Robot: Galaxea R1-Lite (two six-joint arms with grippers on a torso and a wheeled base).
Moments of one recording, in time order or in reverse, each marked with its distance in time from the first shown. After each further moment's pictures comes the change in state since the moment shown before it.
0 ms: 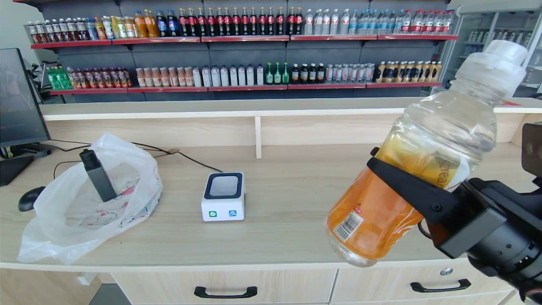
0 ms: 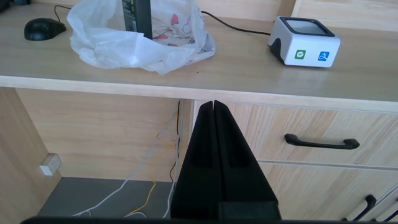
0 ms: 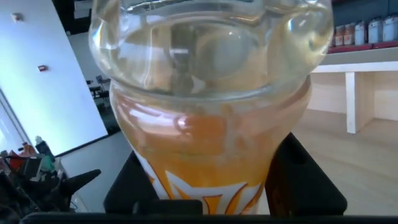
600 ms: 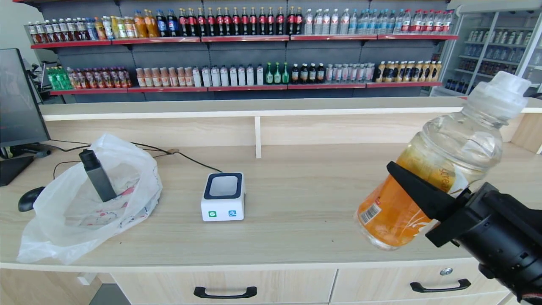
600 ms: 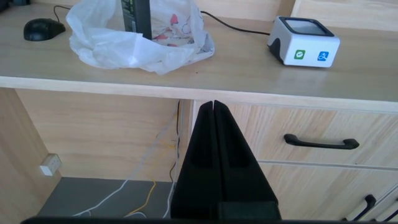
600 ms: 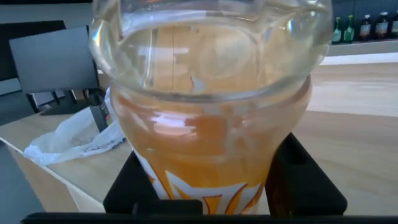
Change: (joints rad) left arm 0.000 0.000 0.000 0.000 0.000 0.000; right arm -0.008 -0.029 0.106 0.001 -0.344 -0.236
